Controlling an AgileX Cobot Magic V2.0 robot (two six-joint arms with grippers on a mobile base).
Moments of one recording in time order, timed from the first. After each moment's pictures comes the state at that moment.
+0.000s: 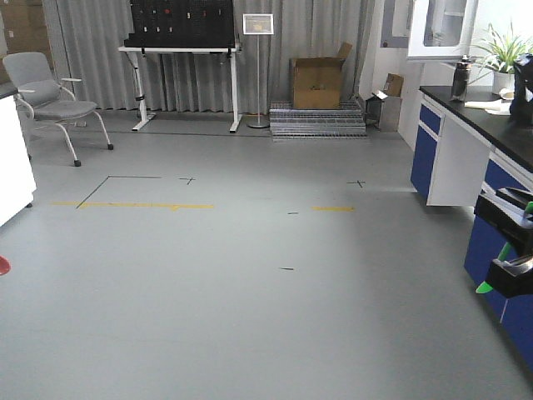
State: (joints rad) left arm -0.12 0.65 -0.56 0.42 -0.37 -0.62; right arm -0.05 1.04 -0.78 -1.16 -0.48 1.10
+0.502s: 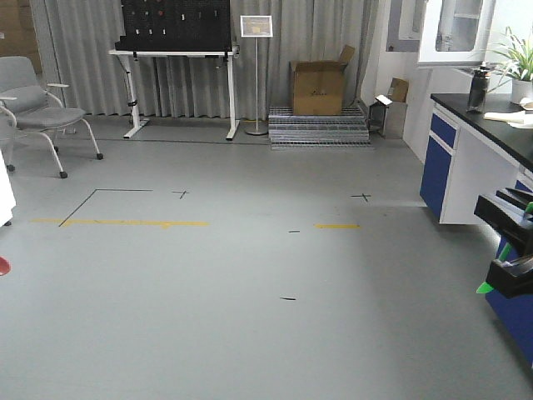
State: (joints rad) left arm -0.12 0.65 -0.56 0.42 -0.37 -0.62; right arm -0.05 1.04 -0.78 -1.16 -0.48 1.10
